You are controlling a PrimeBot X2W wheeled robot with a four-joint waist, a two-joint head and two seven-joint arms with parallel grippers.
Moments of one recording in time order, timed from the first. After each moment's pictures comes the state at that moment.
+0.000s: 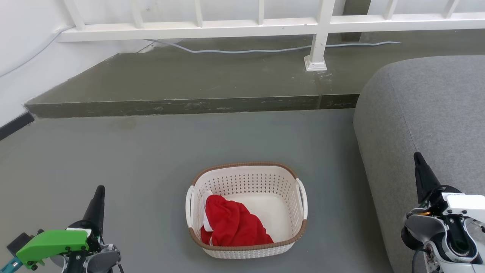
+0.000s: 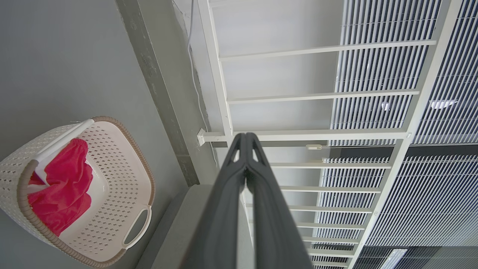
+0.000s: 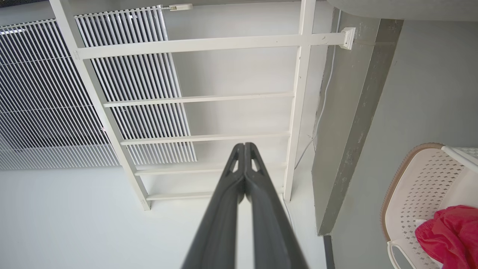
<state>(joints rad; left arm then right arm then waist) -0.05 0.06 0.03 0.28 -1.63 -0.12 0.07 -0.05 -0.08 -0.06 0.27 1.66 0.11 0.05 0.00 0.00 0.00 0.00</state>
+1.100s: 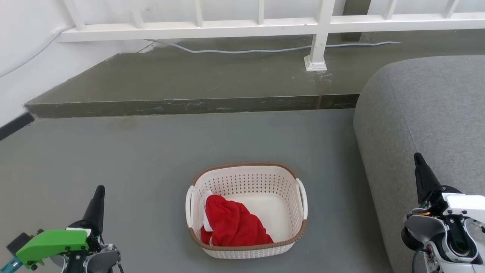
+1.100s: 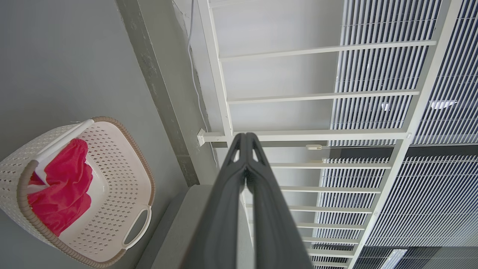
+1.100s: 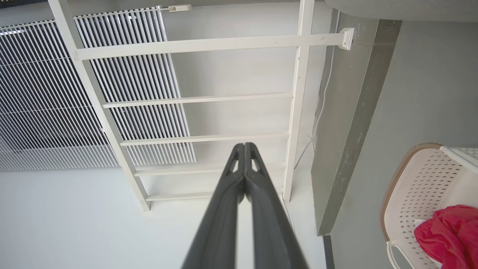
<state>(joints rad) -0.06 0.06 0.03 0.28 -1.63 -0.12 0.07 -0.05 -0.08 -0.06 0.28 1.66 0.11 0.05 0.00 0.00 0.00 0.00</state>
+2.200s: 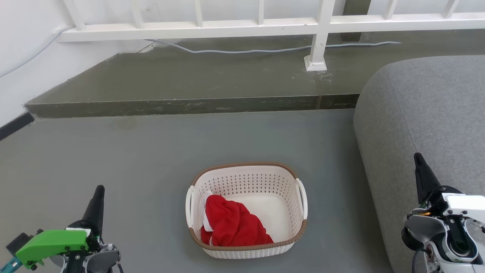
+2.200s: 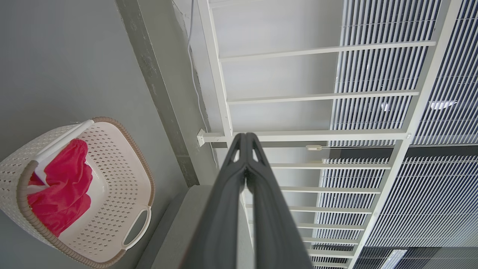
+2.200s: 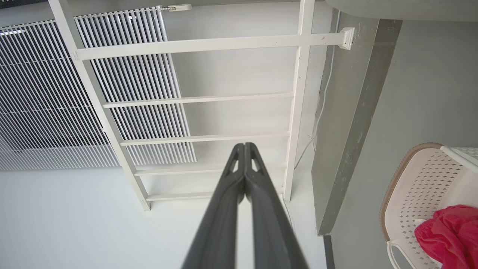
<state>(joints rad) -0.06 0.06 0.03 0.28 -1.63 -0.12 0.07 -0.05 -0.08 -0.07 0.28 1.66 0.12 0.05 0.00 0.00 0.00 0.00</state>
